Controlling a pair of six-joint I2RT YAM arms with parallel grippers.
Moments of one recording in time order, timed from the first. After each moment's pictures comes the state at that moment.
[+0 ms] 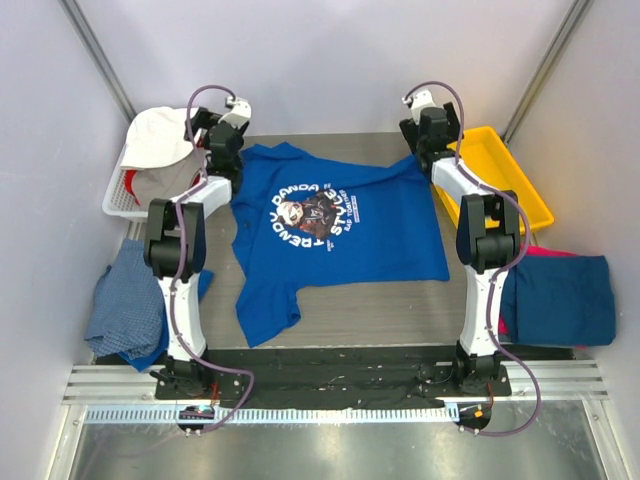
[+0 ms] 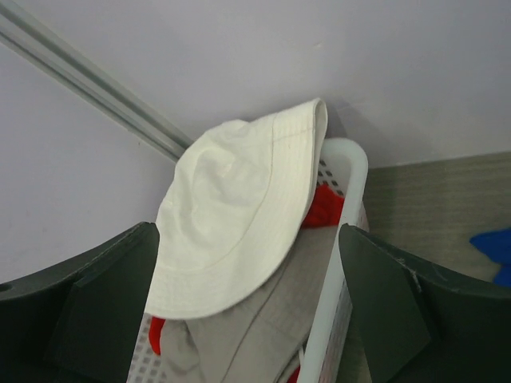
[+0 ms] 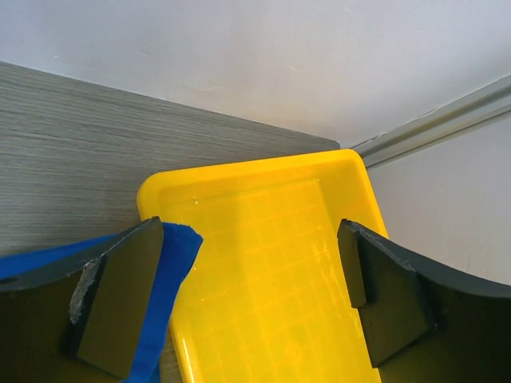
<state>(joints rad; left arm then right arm) -0.15 2.17 1.58 0.65 -0.56 0.68 0.13 2.19 1.75 0.16 0.41 -0.48</state>
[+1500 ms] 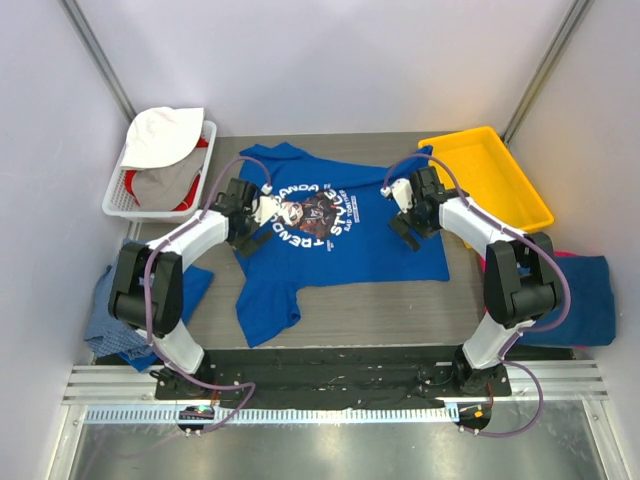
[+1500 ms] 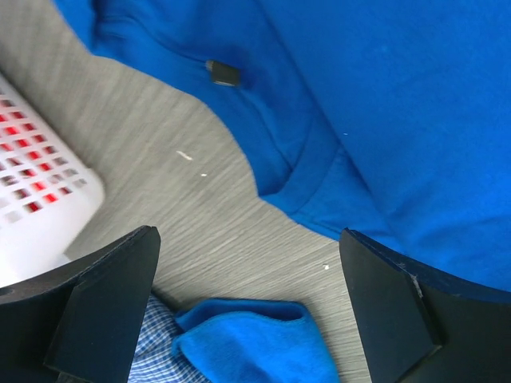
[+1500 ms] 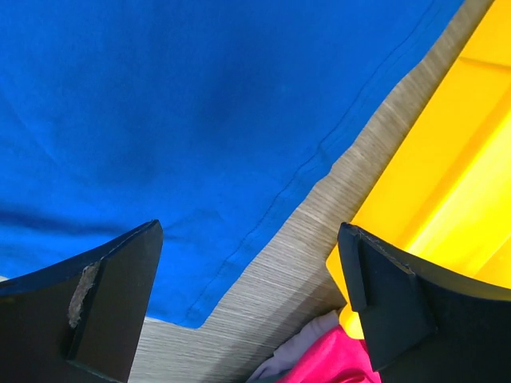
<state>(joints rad) -0.29 1.66 1.10 -0.51 -0.20 0.60 0.24 1.69 1.17 -0.58 0.15 -0.55</state>
